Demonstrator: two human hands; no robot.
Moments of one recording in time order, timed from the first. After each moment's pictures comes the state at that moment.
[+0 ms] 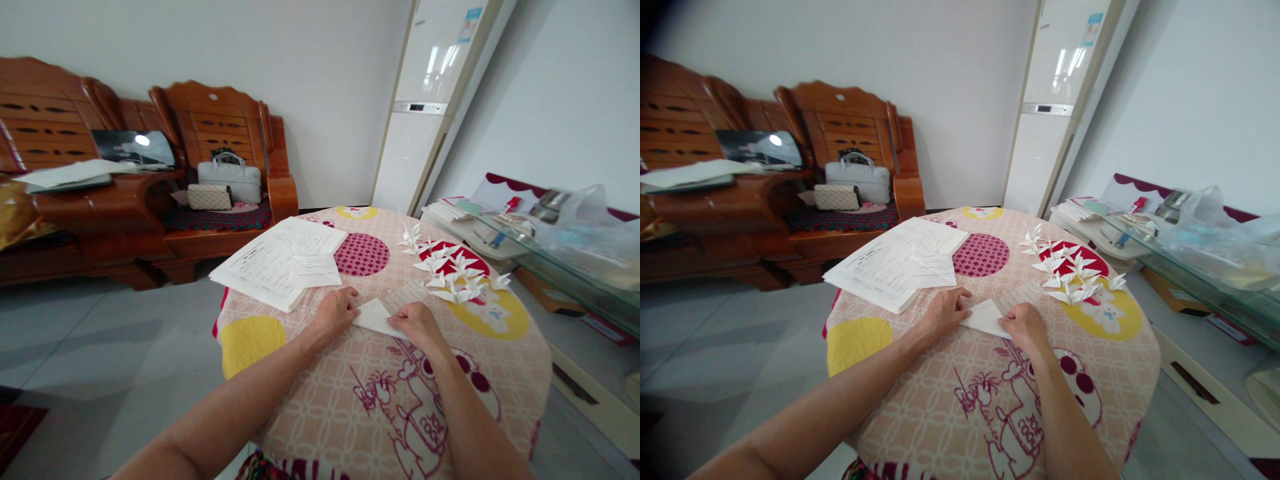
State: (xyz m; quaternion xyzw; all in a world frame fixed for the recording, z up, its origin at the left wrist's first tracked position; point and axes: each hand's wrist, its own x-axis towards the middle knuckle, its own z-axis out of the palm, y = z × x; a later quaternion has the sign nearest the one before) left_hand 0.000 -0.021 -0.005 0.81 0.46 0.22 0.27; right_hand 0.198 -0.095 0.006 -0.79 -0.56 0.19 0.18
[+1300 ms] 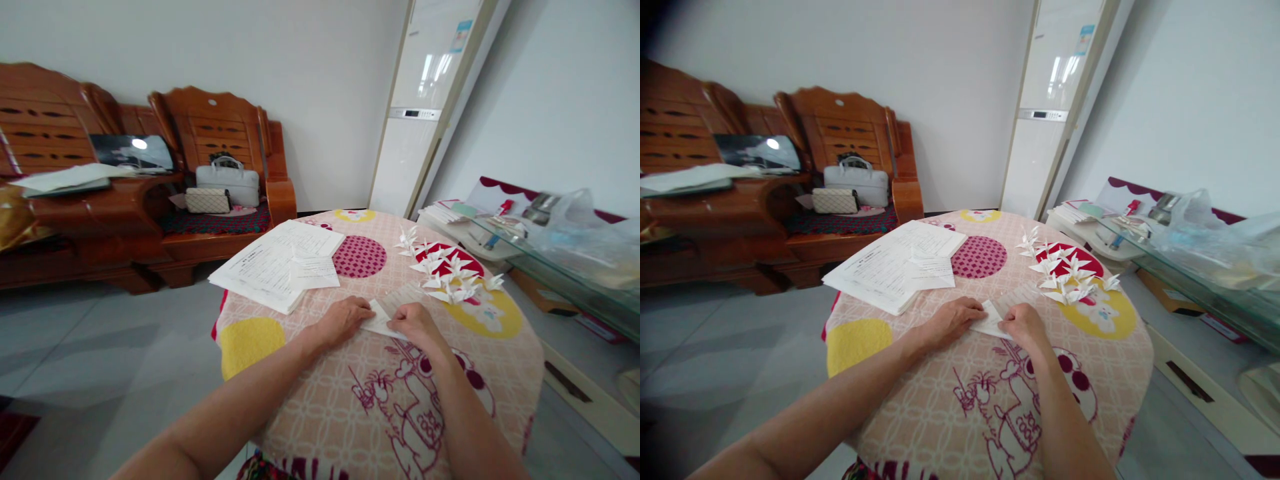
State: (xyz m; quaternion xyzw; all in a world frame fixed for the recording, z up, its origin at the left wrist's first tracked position) left_hand 0.005 -0.022 -0.011 0.95 0.21 0.17 0.18; right_hand 0.203 -0.095 0.007 -0.78 -0.56 0.21 0.20
